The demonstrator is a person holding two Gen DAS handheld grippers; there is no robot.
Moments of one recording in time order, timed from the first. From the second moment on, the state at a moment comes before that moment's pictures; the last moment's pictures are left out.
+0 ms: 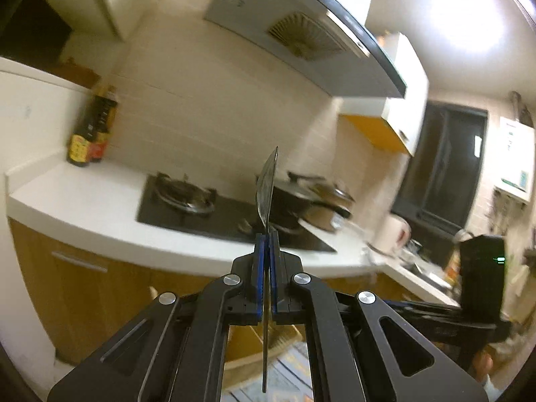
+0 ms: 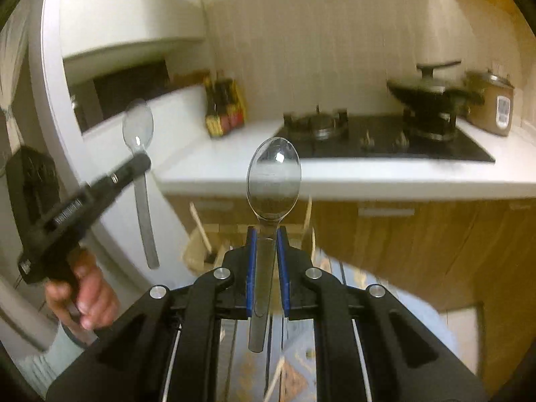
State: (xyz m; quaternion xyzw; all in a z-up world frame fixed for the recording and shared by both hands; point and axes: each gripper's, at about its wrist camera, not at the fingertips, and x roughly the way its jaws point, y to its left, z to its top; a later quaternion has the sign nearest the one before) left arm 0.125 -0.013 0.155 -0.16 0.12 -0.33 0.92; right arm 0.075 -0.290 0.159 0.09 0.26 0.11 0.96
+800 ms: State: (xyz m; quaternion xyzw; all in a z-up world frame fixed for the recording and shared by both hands) left arm 0.192 -0.003 0.082 -0.15 0.10 -0.22 0.96; right arm 0.155 -0.278 0.108 0.06 0.17 0.02 0.98
